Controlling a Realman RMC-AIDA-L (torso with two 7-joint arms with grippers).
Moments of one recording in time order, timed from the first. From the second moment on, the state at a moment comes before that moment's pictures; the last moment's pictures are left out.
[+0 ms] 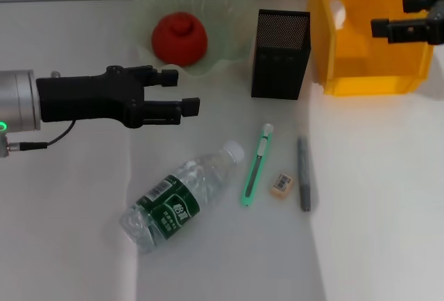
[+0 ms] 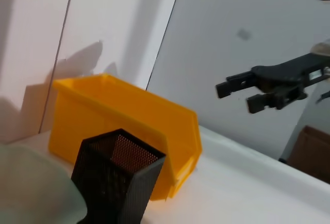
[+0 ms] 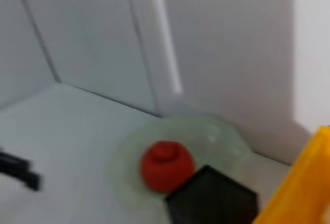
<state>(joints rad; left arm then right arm) -0.48 -2.04 0.96 0.79 1.79 1.54 -1.62 0.41 2.07 -0.86 -1.44 -2.11 -1.48 2.11</state>
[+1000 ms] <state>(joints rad) -0.72 -2.08 1.62 1.30 2.44 1.39 -2.71 0.19 2.06 -0.78 -0.70 -1.84 -1.76 1.41</state>
